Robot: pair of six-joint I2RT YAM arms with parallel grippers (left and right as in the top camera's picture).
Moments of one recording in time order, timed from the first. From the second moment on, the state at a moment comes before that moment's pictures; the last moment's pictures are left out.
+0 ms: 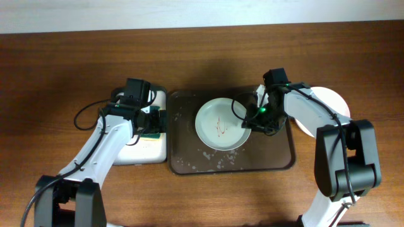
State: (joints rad) left arm -0.19 1.63 1.07 -0.70 -0.05 -0.22; right arm 0.14 1.92 1.22 -0.77 -0.42 0.30
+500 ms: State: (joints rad) left arm -0.19 1.63 1.07 -0.69 -0.05 -0.22; right arm 0.14 1.93 1.17 -0.63 -0.32 0.30
